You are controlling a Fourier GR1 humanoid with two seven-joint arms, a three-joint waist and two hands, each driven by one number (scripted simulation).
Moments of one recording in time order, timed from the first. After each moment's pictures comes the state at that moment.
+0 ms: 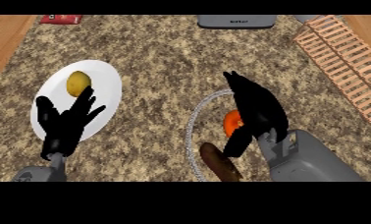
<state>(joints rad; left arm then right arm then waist) -0.06 0.35 -0.14 -1.36 0.35 0.16 0.22 -0.52 -0.37 0.63 -1.71 0.37 0.19 1.08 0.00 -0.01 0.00</state>
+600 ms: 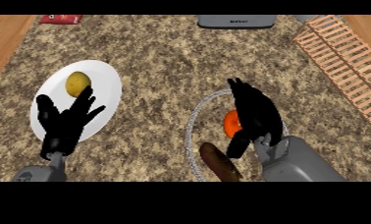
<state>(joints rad) -0.06 0.33 -0.11 -1.37 0.32 0.15 0.25 -0.44 -0.32 0.62 -1.64 0.53 0.20 1.03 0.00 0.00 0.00</state>
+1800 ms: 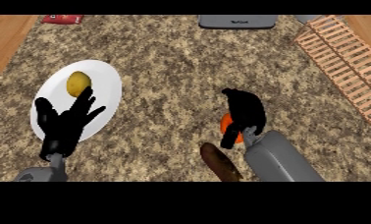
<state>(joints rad) -0.05 0.28 -0.05 -1.37 0.26 0.08 0.23 -0.41 -0.16 0.52 -1.31 0.78 0.18 0.78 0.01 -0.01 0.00</state>
